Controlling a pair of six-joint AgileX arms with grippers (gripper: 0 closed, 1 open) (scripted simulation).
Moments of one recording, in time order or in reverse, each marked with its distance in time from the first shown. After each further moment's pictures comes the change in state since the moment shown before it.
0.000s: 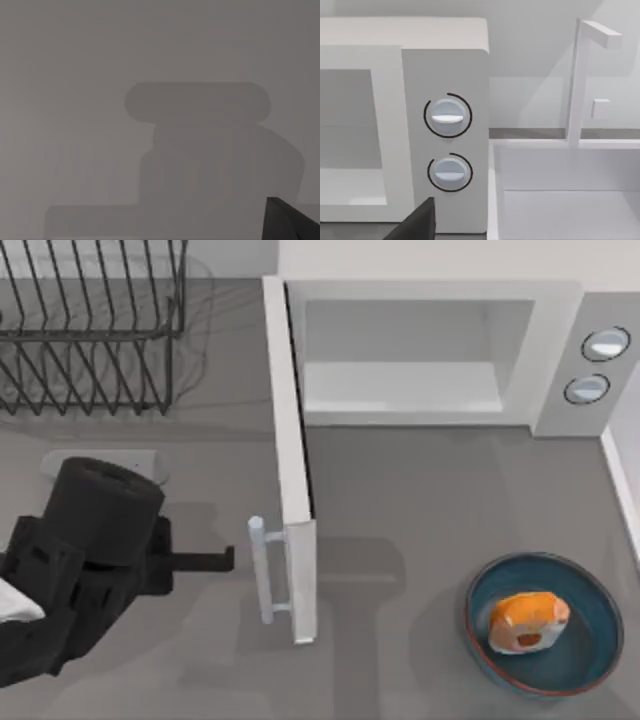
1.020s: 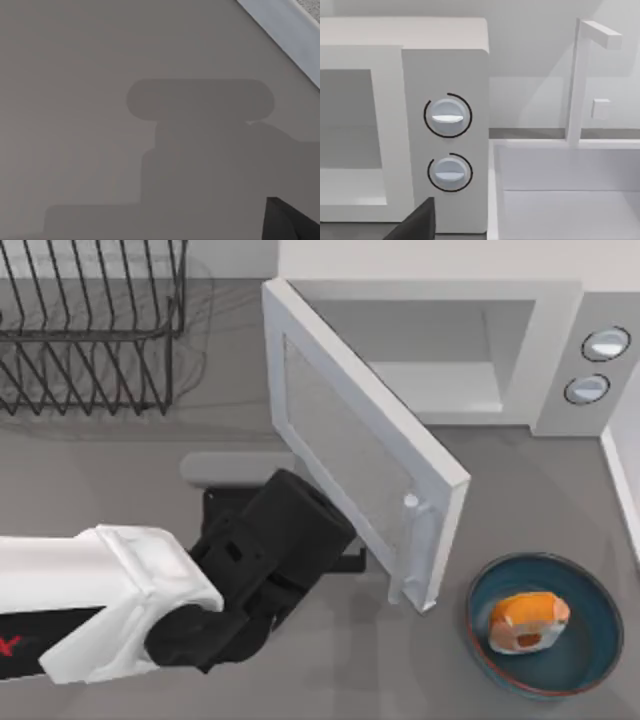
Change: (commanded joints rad) left arm -0.339 0.299 0.288 -0.087 -0.193 -0.280; right arm 0.000 0.000 0.000 0.000 0.000 0.000
